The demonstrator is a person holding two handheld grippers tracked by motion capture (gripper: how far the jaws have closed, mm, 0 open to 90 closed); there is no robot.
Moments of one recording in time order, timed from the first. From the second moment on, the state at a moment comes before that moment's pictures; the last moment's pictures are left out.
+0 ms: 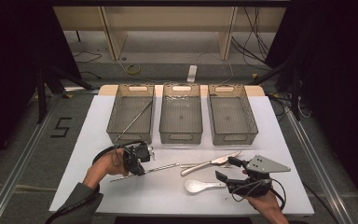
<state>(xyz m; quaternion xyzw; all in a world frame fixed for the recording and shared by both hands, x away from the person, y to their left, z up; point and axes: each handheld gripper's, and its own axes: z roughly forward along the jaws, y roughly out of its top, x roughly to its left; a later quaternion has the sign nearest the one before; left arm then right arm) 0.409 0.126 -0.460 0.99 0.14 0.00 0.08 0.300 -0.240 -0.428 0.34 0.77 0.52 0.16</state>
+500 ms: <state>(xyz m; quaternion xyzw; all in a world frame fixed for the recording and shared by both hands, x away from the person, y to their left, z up) 0.417 0.132 -0.446 0.97 0.21 -0.01 0.11 0.300 -0.240 -0.428 0.34 0.77 0.52 0.16</state>
